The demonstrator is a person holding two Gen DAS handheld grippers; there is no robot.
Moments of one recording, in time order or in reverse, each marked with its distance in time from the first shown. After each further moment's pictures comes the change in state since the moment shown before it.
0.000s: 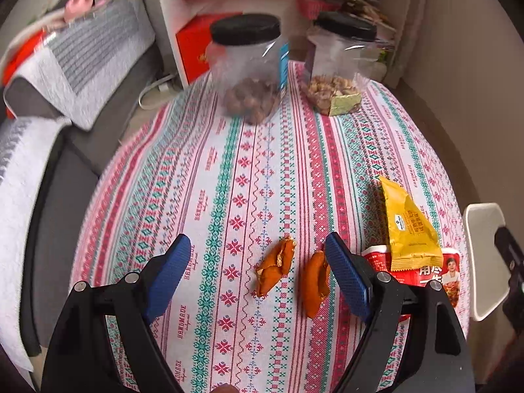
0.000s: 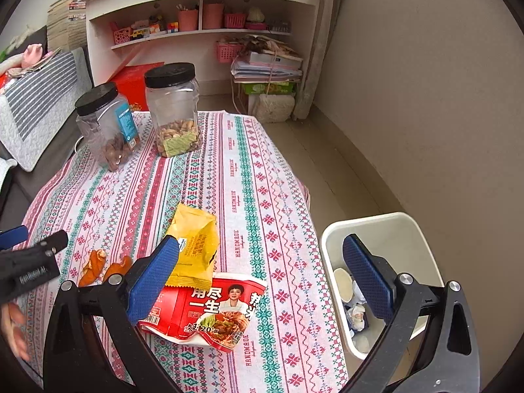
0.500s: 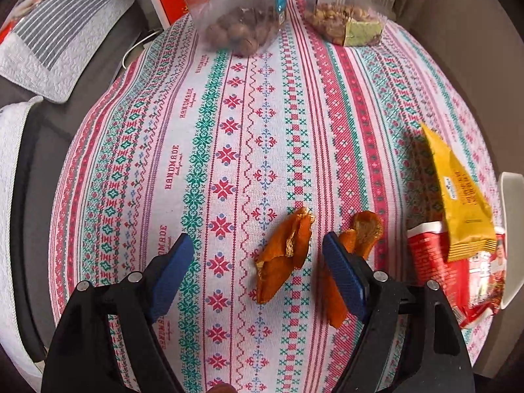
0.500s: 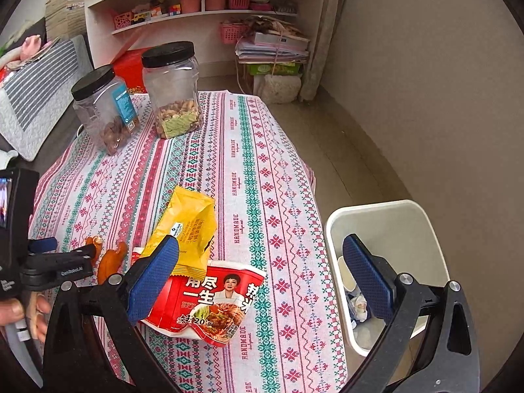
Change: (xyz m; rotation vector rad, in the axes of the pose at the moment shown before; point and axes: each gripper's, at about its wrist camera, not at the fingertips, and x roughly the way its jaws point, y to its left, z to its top) left arm 0.078 -0.011 -0.014 0.065 0.205 0.032; right arm 0.020 -0.007 0.001 0.006 0.087 0.024
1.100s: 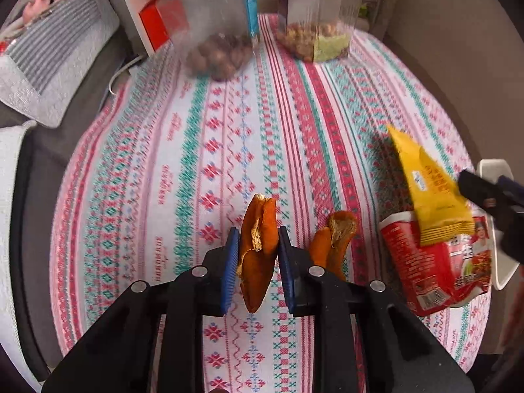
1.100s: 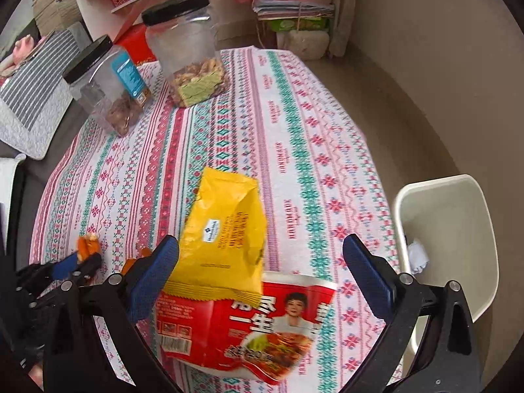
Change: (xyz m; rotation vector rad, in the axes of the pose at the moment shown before) left arm -0.033 -0.010 -0.014 0.069 -0.121 -0.045; right arm 0.062 0.047 0.012 0.020 0.179 0.110
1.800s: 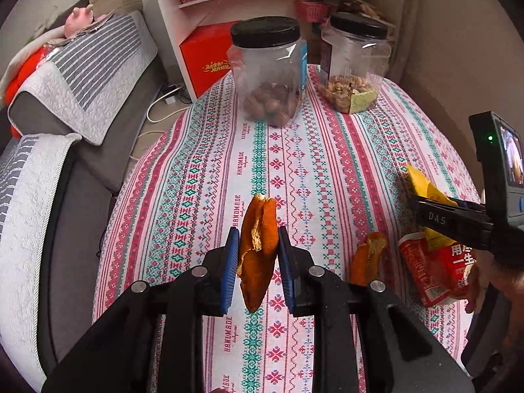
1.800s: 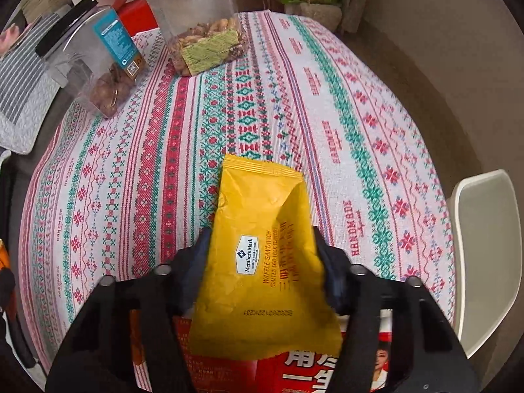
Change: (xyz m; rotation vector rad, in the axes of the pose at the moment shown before) left arm -0.043 0.053 -0.003 -0.045 -0.148 0.083; right arm 0.050 0.034 0.013 -0.014 0.059 -0.022
